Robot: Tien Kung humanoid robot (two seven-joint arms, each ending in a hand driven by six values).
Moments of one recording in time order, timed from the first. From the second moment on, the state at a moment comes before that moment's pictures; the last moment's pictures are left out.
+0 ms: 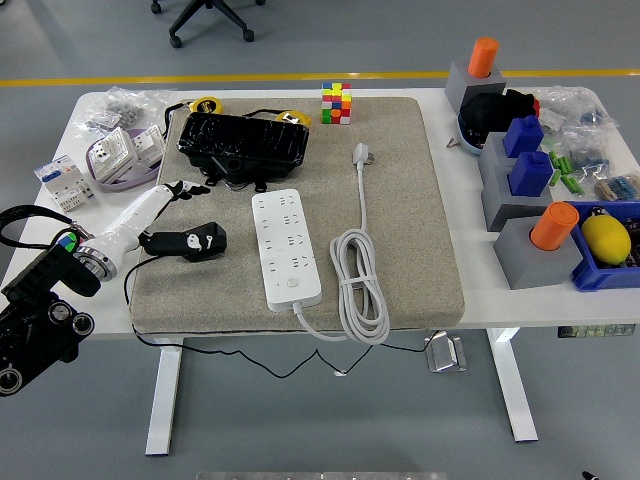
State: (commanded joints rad) left arm -0.47 0.47 -0.72 -1.14 1.49 0.26 -0.06; right arm 0.03 -0.23 0.92 0.35 -0.64 -0.09 -0.04
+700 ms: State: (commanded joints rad) left arm -0.51 0.44 -0.64 -1.05 1.52 0.26 0.00; right arm 0.03 -0.23 0.92 0.35 -0.64 -0.09 -0.04
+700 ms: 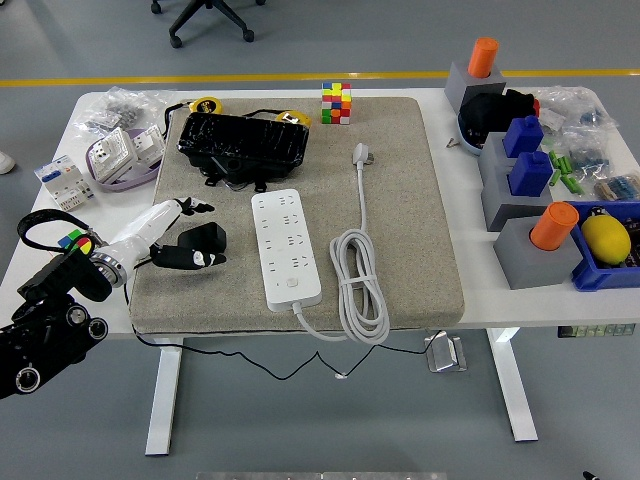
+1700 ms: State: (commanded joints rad) left arm -0.56 0.40 -0.59 -0.99 1.52 0.29 0.04; right arm 0.03 -0.23 0.92 0.35 -0.64 -0.09 -0.04
